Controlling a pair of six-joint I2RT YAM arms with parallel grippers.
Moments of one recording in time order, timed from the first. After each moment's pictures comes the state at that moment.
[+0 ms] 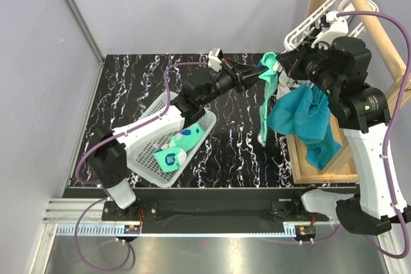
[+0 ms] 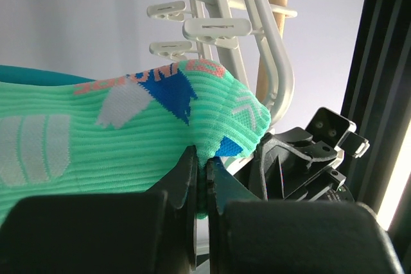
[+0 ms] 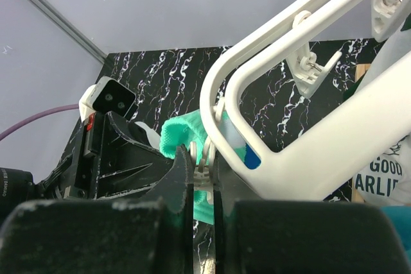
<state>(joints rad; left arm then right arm) -0.83 1.68 1.40 0.50 0.21 -1.78 0.34 1.22 1.84 -0.82 0.00 0.36</state>
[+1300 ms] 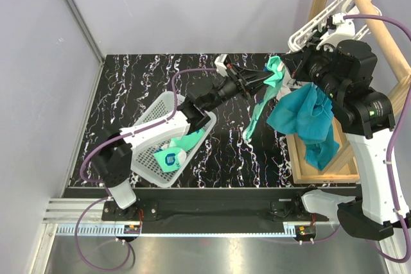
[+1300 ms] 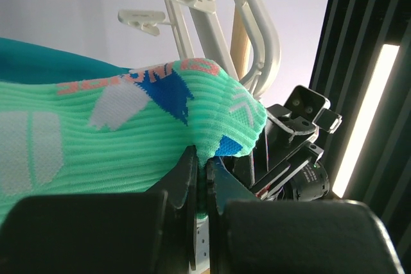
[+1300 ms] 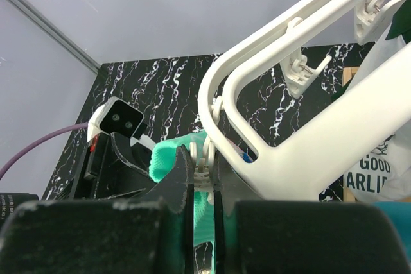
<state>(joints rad) -0.88 1.71 1.34 0.70 0.21 -1.88 0.34 1.19 1.83 -0.82 0.04 0.36</state>
